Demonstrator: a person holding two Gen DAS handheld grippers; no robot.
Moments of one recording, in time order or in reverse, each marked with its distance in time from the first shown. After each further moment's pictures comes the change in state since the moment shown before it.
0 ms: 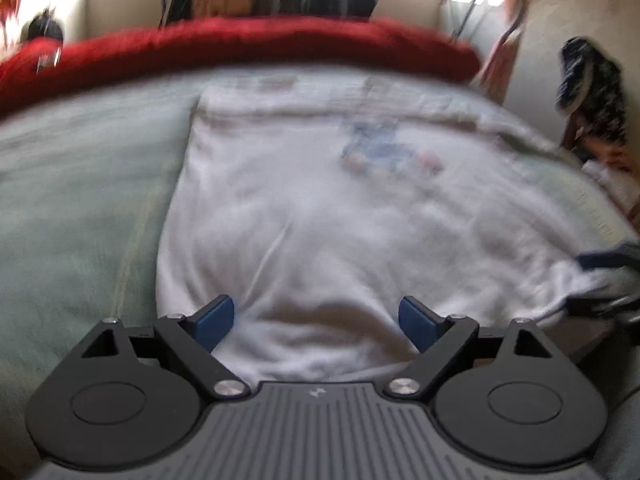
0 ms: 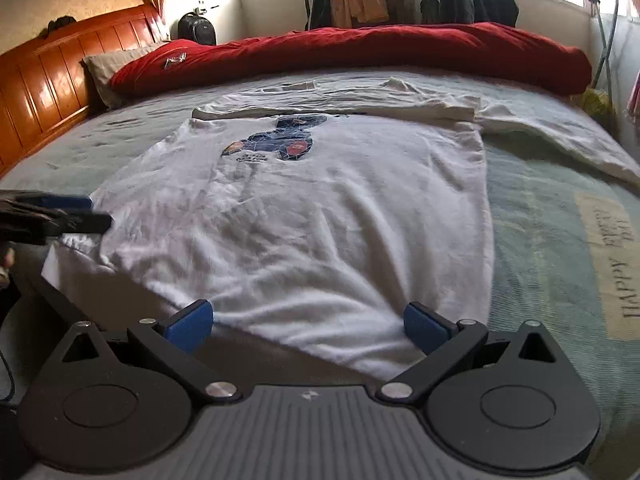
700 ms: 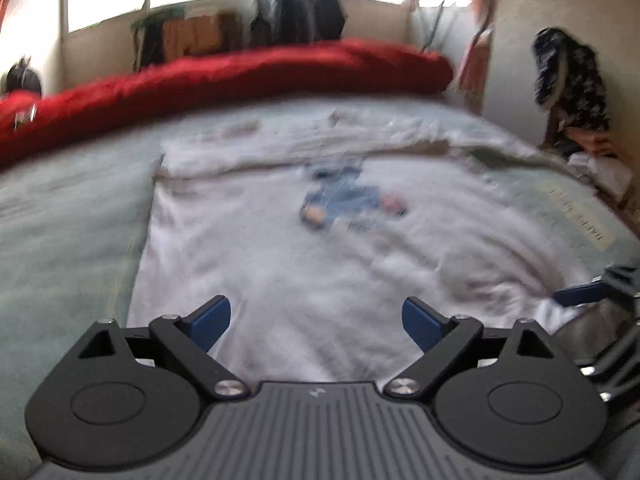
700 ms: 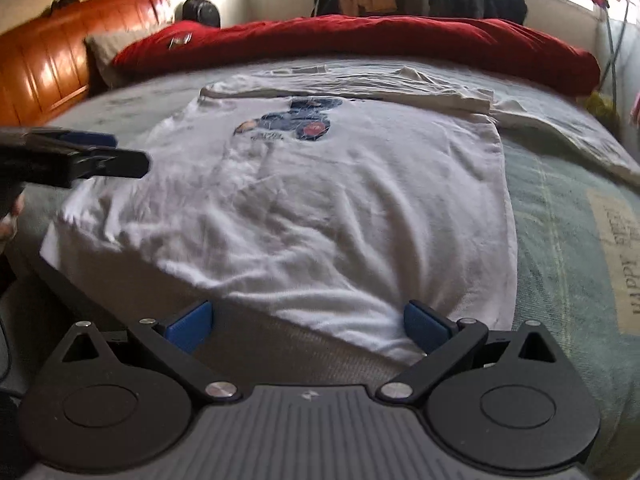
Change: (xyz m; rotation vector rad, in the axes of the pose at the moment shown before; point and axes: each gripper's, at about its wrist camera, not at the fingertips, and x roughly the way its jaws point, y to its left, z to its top) left arm 0.008 -0.028 0.028 0.081 -0.019 0.005; right arm 0.008 0.016 -0.010 -0.040 0.050 -0.019
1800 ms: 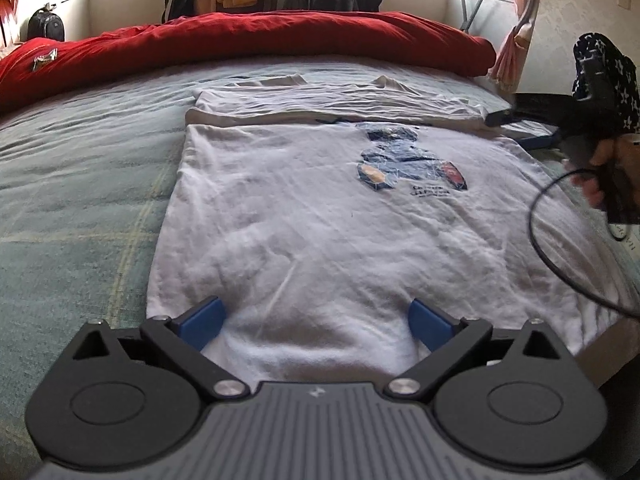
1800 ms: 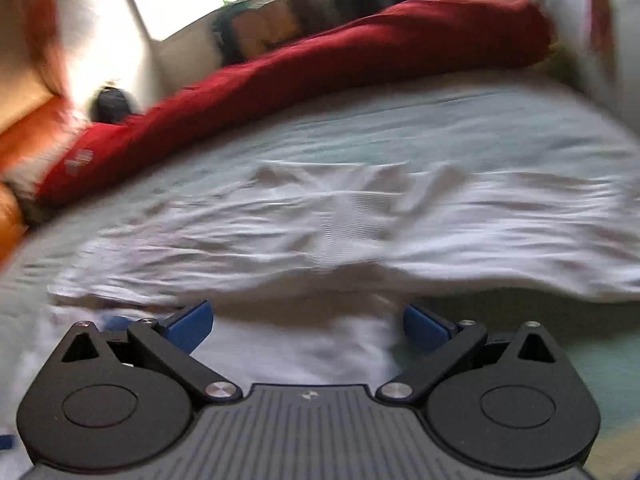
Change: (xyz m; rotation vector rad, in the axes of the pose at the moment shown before) left arm 0.019 0.030 -0.004 -0.072 0.037 0.017; right arm 0.117 -0.178 0.163 0.332 -0.088 -0.048
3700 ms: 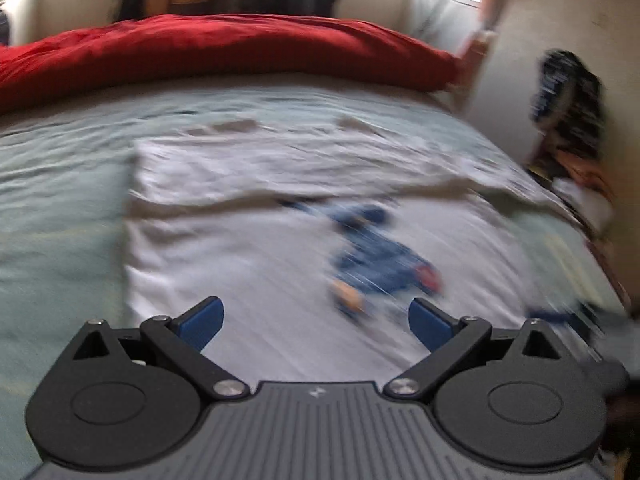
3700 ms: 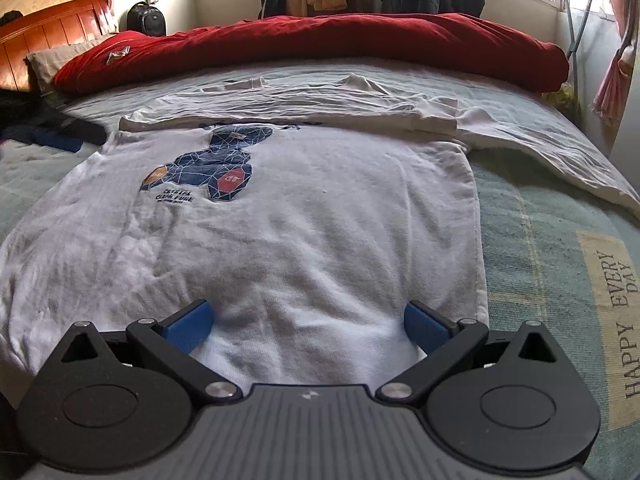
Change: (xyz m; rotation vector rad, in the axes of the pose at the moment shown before) left arm 0.021 0.004 0.089 0.039 0.037 -0.216; right arm -0.075 0.103 -0.141 -0.257 0.054 -0.087
